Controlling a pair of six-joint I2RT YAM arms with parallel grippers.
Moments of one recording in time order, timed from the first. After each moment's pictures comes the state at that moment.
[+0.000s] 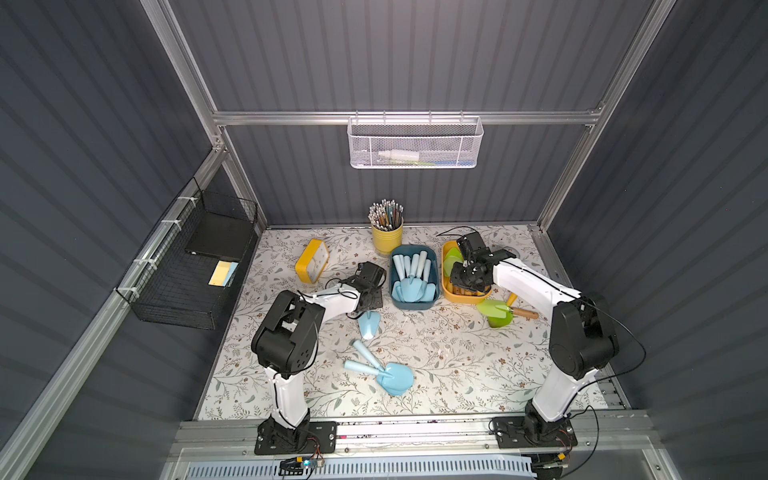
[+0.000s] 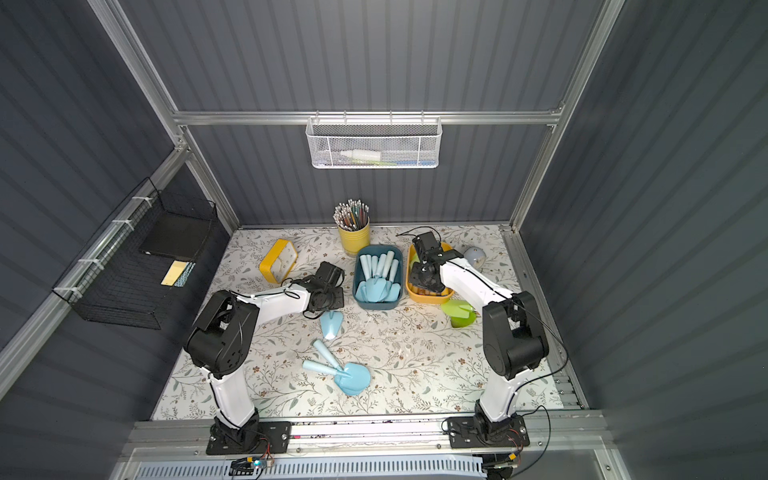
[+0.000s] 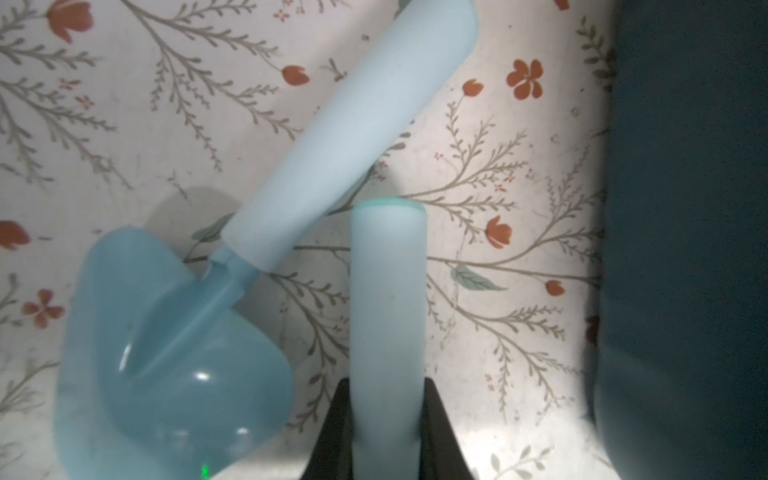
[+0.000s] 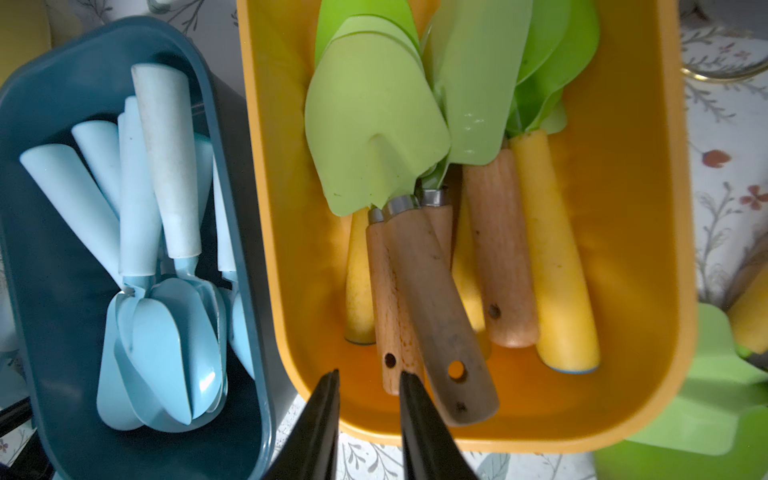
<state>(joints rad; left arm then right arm) -0.50 1.88 1.15 -0.36 -0.19 -0.54 0.42 1.78 1.35 -0.66 0.07 0.61</state>
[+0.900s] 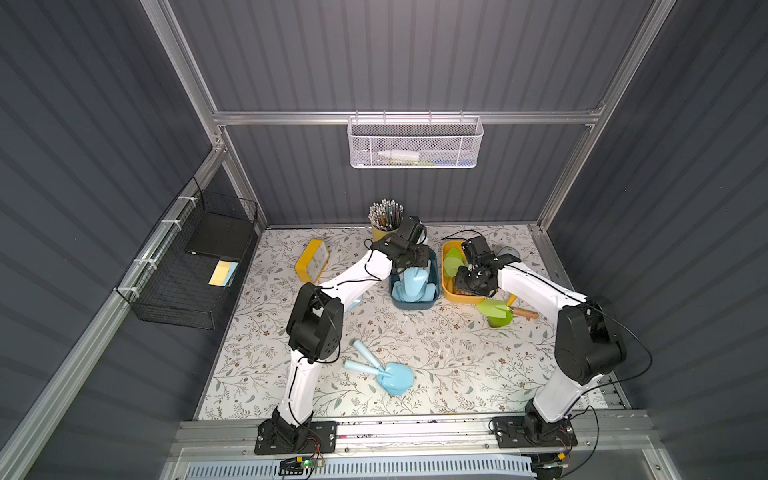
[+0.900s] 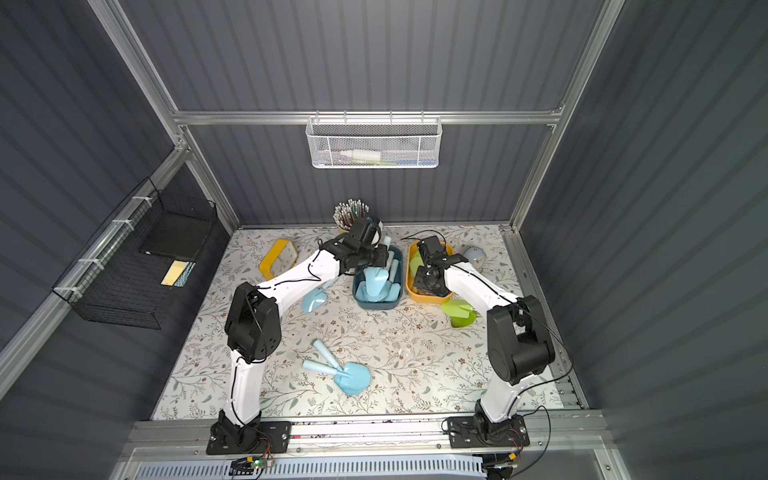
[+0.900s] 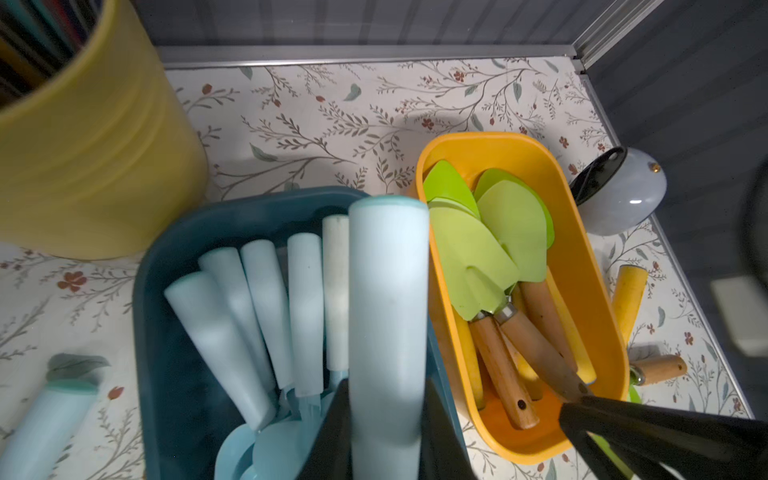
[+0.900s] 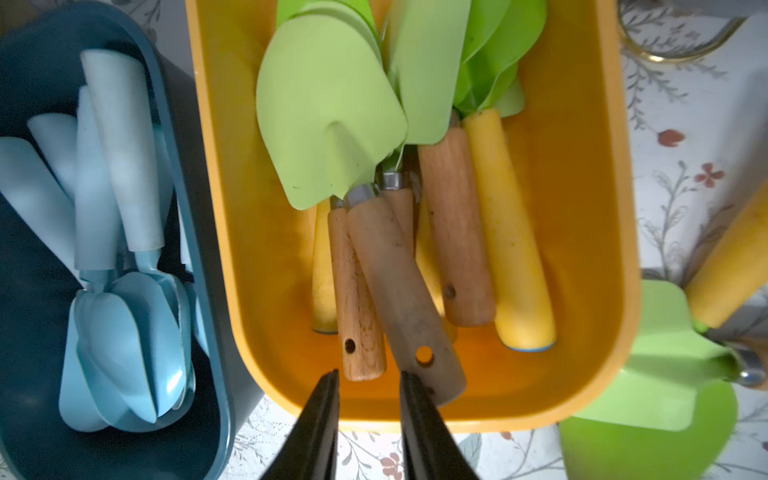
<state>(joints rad) -0.63 2.11 1.85 -0.49 0.01 -0.43 0.39 1.72 1.27 -0.65 0.09 0.60</state>
